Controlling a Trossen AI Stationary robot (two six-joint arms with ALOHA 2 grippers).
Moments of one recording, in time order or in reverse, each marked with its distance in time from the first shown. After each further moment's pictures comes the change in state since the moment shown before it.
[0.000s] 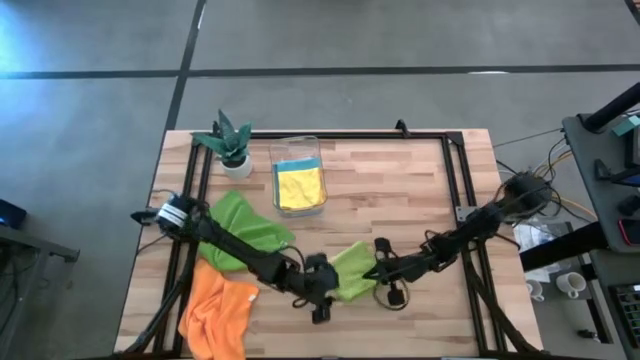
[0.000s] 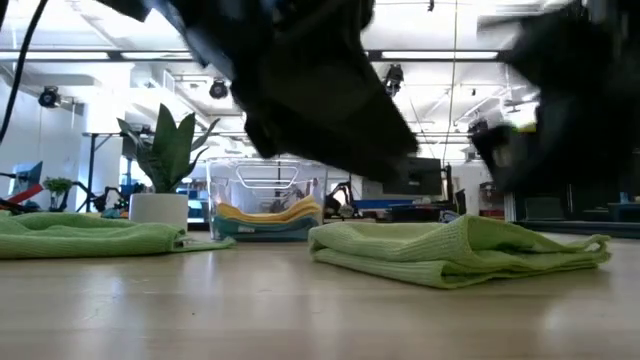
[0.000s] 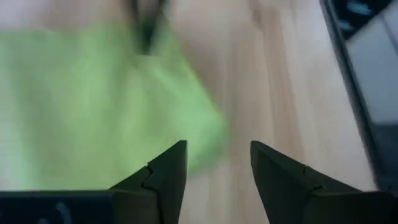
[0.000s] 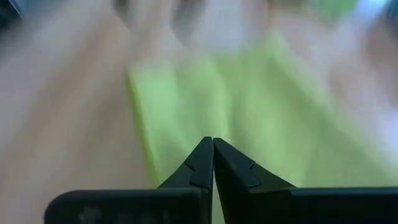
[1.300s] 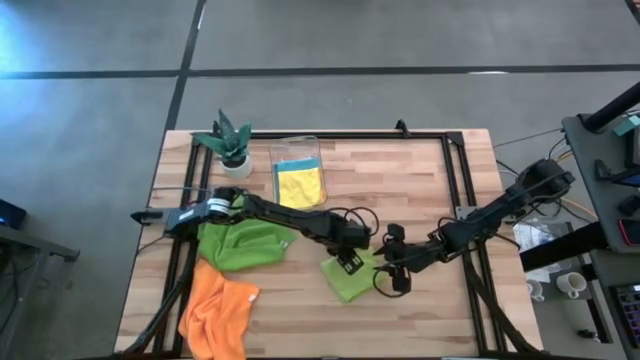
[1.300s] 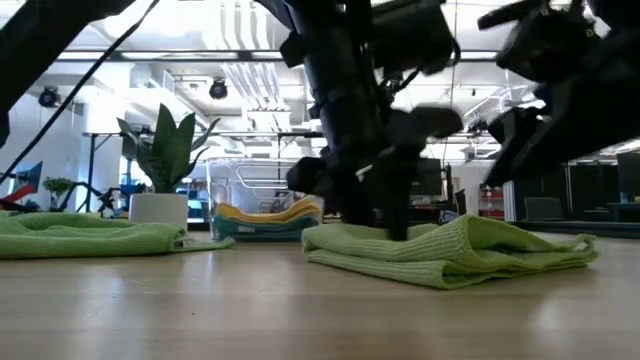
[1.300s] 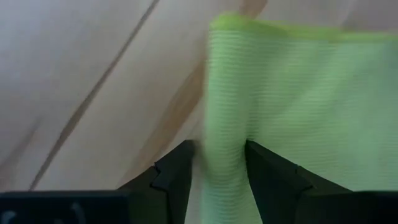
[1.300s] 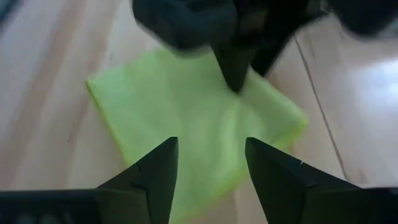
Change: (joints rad) left arm 0.316 0.303 0.566 -0.776 0.231 -0.245; right arm -0.046 -0.279 0.016 -0.417 0.040 0.170
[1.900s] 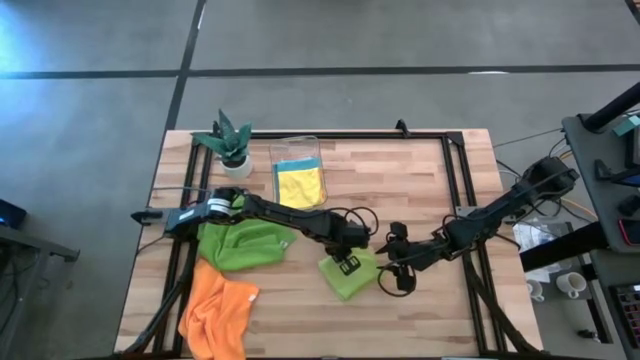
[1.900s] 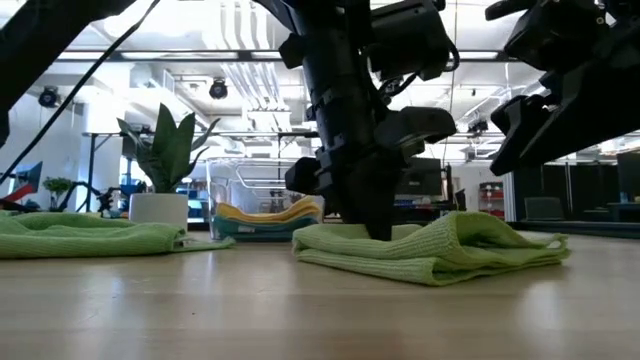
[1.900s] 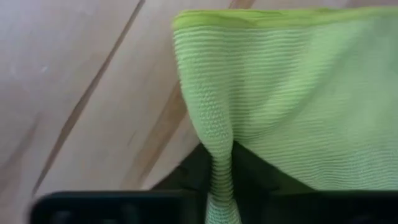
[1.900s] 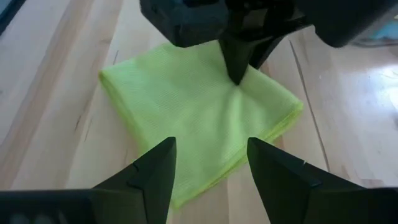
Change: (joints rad) left arm 0.000 0.006 0.004 -0.041 0.041 0.051; right arm 0.007 -0.070 -0.007 -0.067 0.000 -0.034
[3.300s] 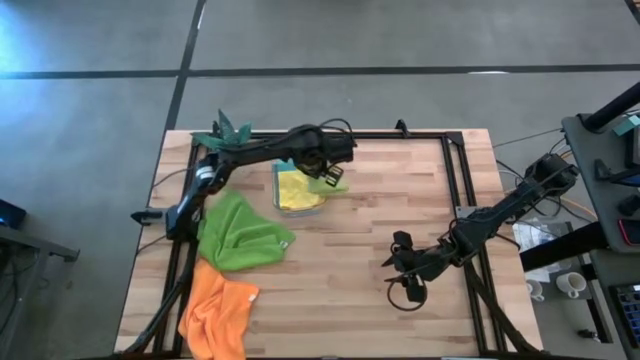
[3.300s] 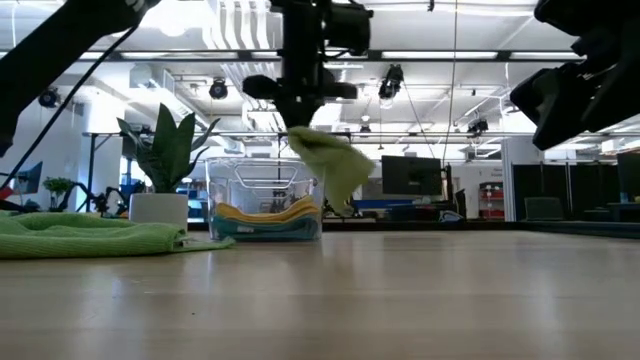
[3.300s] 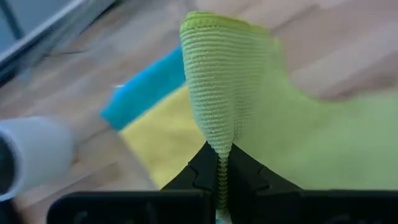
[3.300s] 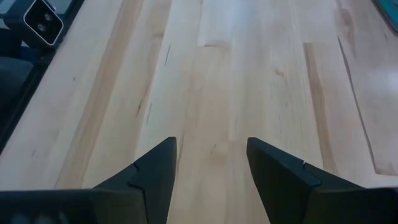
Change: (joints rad) left arm 0.372 -0.125 0.370 -0.678 -0.374 -0.120; right arm 0.100 -0.043 0.077 -0.148 -0.053 0.063
